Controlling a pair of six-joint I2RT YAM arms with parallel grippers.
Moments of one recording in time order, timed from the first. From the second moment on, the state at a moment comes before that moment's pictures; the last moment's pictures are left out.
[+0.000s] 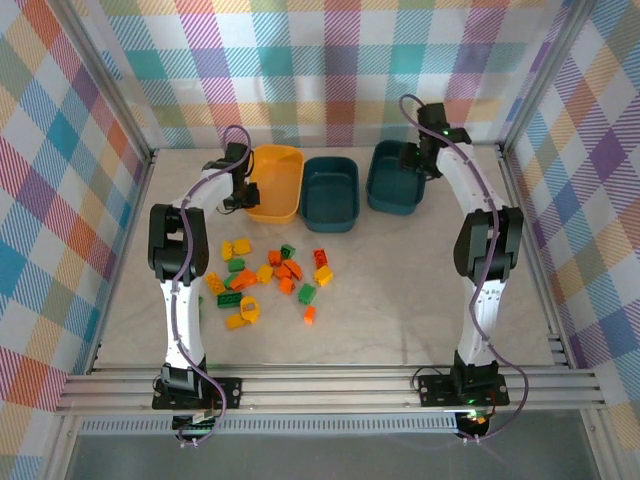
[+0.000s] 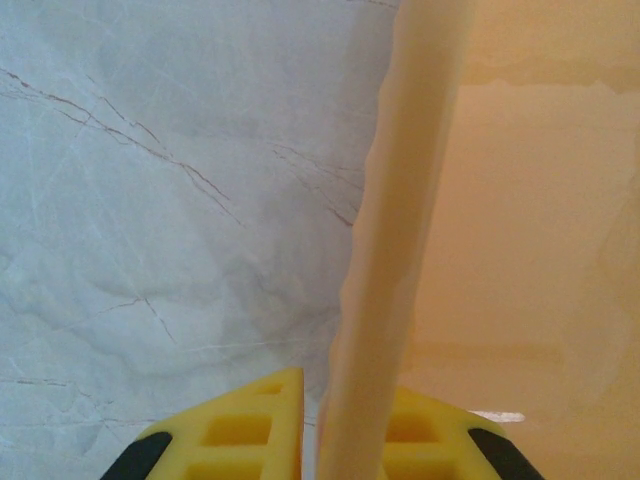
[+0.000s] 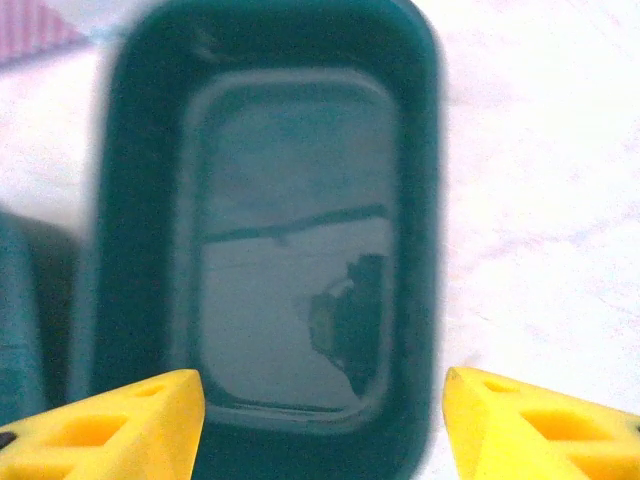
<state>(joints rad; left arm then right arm) -0.15 2.23 1.81 -0.74 -0.09 -0.23 0.15 2.17 2.06 -0.91 0.08 0.33</state>
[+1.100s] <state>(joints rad) -0.15 2.26 1.89 -1.00 -0.01 -0.33 0.10 2.11 1.69 -0.77 0.02 0.28</state>
